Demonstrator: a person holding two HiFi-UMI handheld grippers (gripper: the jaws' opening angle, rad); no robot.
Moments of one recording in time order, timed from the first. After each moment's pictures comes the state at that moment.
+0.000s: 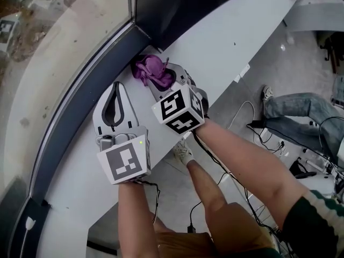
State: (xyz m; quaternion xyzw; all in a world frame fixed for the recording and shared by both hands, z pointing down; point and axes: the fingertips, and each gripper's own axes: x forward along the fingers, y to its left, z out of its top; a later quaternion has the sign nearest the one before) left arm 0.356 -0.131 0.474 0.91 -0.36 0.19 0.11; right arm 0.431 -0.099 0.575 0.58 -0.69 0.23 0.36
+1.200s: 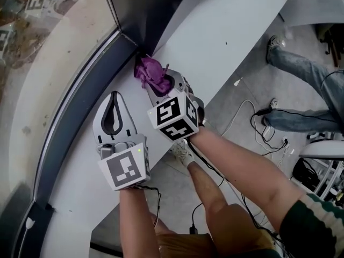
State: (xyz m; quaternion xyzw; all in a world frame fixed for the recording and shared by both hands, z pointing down) left arm 0.379 -0.114 0.468 0.91 -0.35 0.20 0.10; right arm 0.461 -0.083 0.567 0.63 -0.66 0.26 0.33
